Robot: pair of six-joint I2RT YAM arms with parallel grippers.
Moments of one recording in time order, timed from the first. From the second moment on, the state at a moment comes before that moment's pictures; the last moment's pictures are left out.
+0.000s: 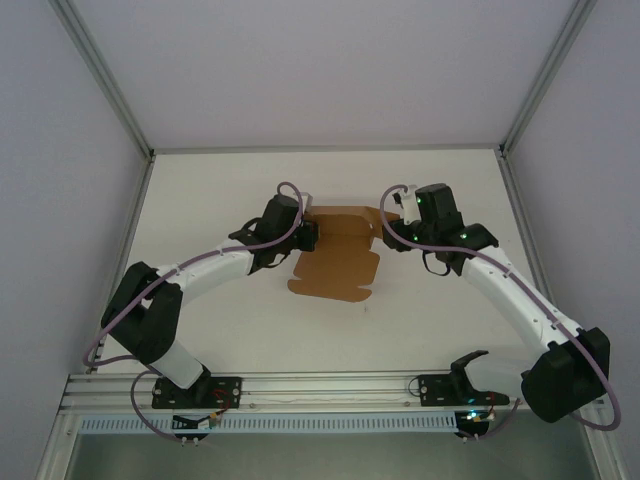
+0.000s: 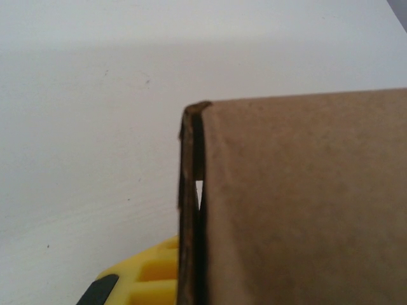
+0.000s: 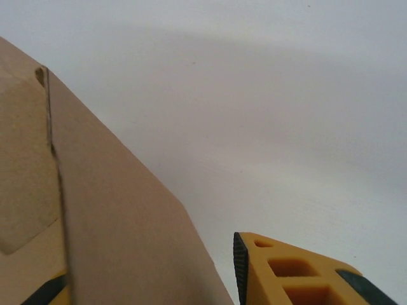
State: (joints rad) left arm -0.62 1.58 1.01 -0.09 0.05 -0.42; right arm 0.43 1.21 1.04 -0.60 -0.14 0.12
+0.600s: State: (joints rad) left arm -0.63 1.57 1.01 -0.09 0.07 -0.41; right arm 0.44 1.26 1.09 -0.68 0.05 0.10
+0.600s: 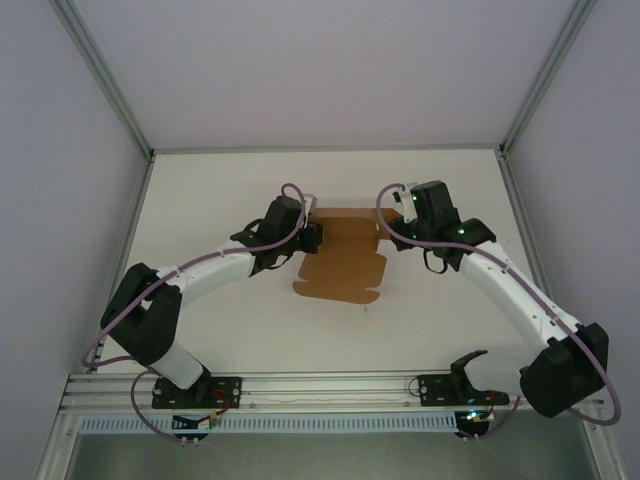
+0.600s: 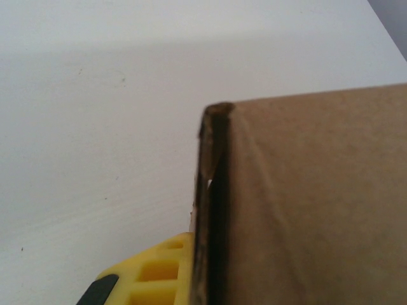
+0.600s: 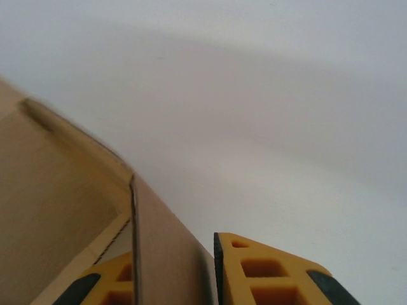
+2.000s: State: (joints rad) left arm -0.63 1.55 1.00 -0.06 0.03 -0.39; right arm 0.13 1.11 1.01 -0.66 -0.22 0.19
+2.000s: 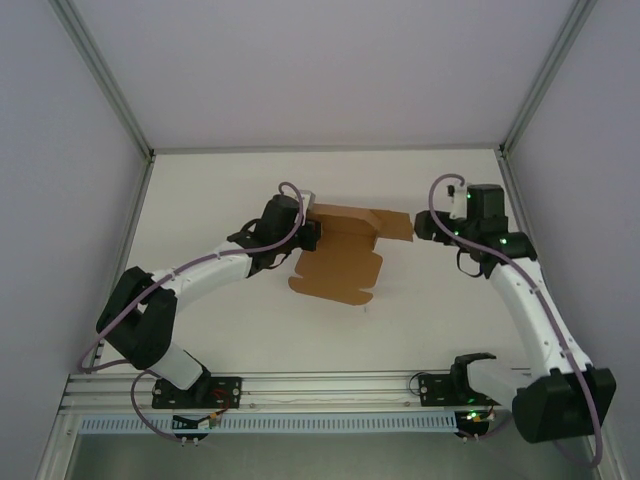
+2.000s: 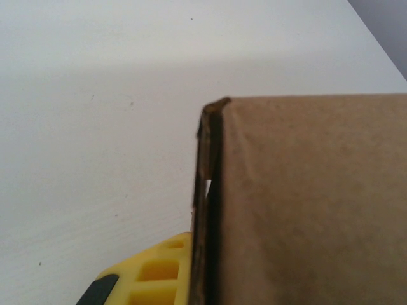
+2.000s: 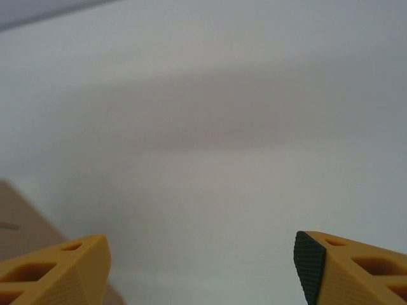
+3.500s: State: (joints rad) left arm -0.62 1.63 1.01 -0.16 -0.04 -0.37; right arm 0.46 1.28 0.77 -0.28 -0.48 0.01
